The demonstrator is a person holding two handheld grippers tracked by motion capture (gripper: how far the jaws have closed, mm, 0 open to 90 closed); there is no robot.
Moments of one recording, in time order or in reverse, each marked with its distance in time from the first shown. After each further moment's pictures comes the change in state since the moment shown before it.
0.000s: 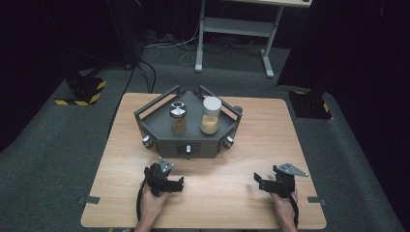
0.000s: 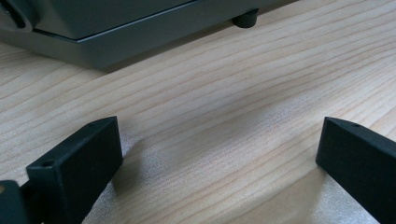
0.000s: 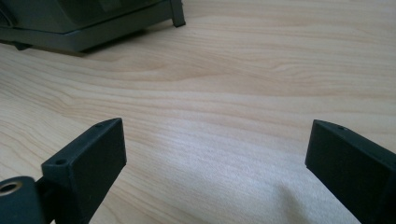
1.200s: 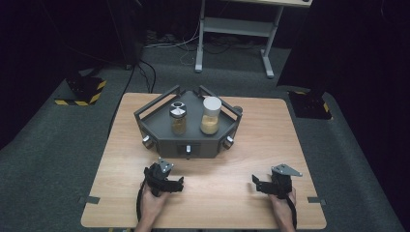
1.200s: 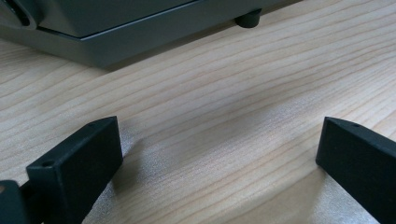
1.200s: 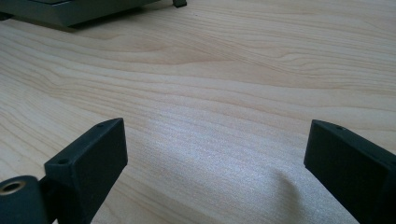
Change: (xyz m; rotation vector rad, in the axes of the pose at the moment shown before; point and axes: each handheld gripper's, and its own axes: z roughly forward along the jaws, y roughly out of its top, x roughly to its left) left arm -0.002 0.000 0.000 0.000 0.008 -0.008; right arm 0.013 0.008 0.006 0.056 -0.032 -0.064
